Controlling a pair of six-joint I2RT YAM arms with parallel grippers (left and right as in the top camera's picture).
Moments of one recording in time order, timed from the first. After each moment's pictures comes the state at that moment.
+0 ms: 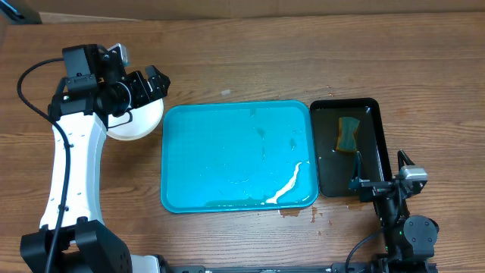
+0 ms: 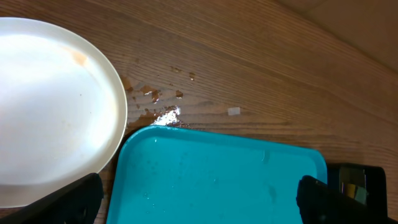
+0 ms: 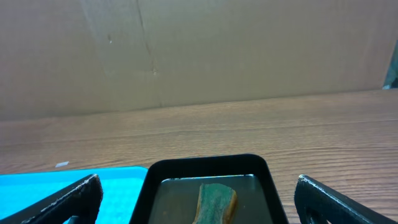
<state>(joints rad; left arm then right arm) 0.19 1.58 1.37 -0.73 0.41 -0.25 0.01 0.01 0.02 -0.03 -0.07 0.12</state>
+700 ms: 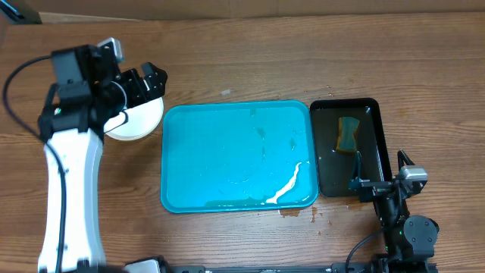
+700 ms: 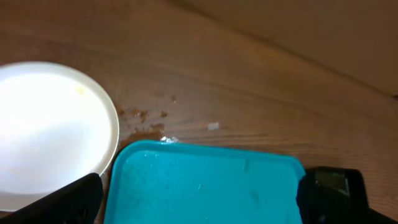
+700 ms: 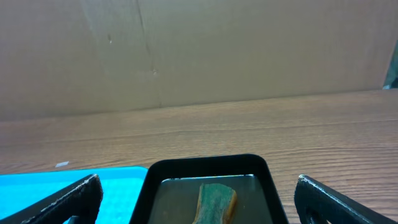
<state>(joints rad) 0.18 1.43 1.37 -0.73 0.41 -0.25 0.01 0.01 0.02 -0.03 -0.07 0.12</state>
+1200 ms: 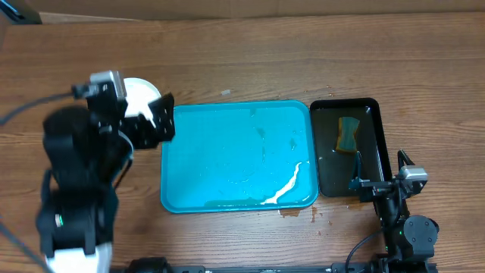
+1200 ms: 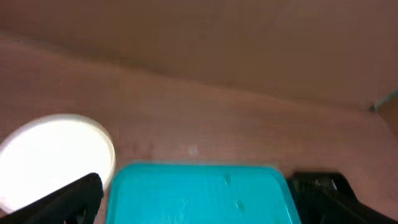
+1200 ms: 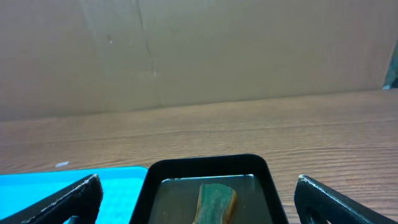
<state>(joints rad) 0.06 0.91 1.14 -0.65 0.26 -0.25 0.01 0.01 0.02 -0.03 -0.07 0.12</state>
